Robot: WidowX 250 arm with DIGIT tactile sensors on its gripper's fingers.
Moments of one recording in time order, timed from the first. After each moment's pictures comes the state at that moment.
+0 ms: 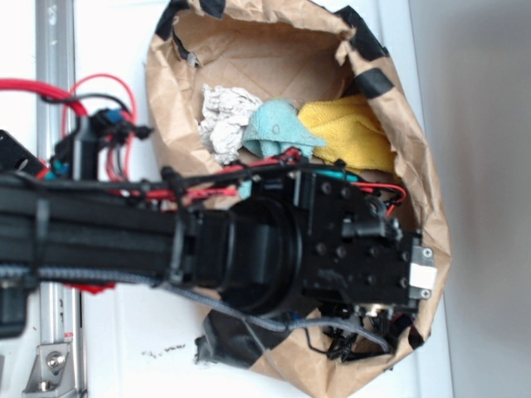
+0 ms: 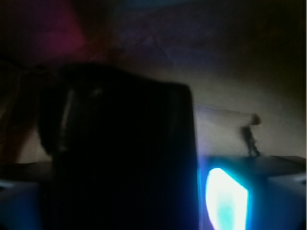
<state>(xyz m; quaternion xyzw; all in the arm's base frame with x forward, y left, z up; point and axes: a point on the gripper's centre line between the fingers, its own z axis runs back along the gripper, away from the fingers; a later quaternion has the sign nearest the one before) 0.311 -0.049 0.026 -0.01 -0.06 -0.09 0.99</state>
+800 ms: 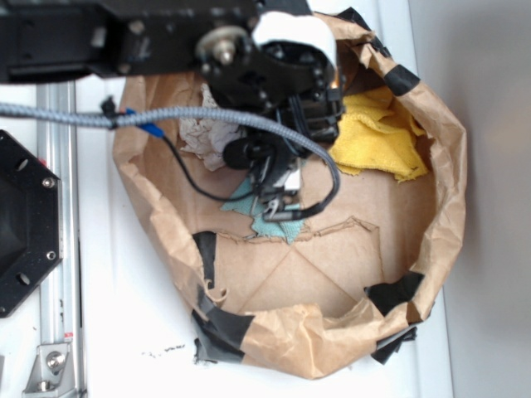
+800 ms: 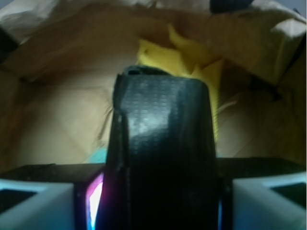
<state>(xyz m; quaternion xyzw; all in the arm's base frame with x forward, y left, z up) 0.260 0.041 0.122 -0.04 -0.12 -0.01 0.99</state>
